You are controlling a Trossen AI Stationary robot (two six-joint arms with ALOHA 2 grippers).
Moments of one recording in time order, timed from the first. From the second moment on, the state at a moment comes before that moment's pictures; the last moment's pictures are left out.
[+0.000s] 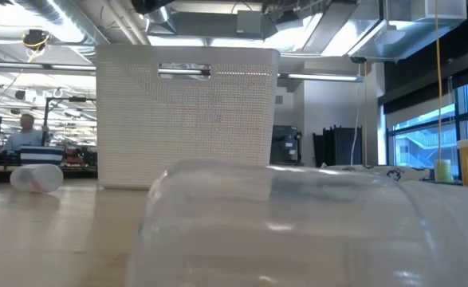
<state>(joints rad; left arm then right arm) -0.34 1.35 0.82 0.35 0.32 -0.72 0.51 1.71 1.56 -0.25 0.29 0.12</state>
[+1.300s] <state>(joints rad) -0.24 1.36 0.82 0.50 0.45 -0.80 0.42 1.78 1.56 -0.17 0.18 0.04</state>
